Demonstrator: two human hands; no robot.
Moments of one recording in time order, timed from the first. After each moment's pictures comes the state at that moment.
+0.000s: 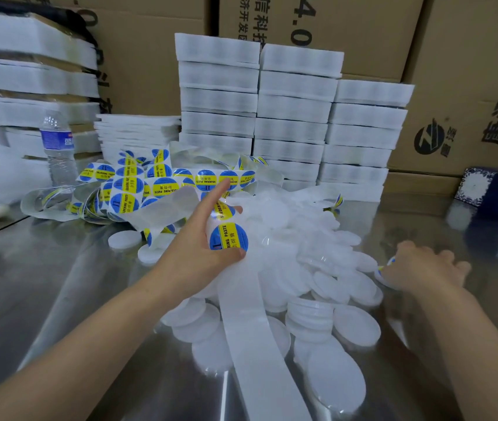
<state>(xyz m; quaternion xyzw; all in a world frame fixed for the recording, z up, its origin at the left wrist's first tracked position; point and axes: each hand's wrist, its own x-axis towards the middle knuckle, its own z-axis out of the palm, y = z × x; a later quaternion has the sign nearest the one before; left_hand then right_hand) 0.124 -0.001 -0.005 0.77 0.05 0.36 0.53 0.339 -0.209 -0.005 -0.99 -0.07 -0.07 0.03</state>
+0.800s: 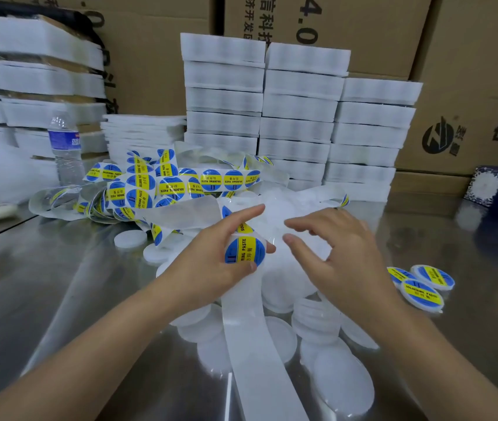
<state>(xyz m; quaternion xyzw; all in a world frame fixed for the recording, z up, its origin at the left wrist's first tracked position) 0.119 -0.006 -0.006 0.86 0.05 0.28 0.41 0.235 -0.154 0.008 -0.72 -0.50 -0.29 0.37</state>
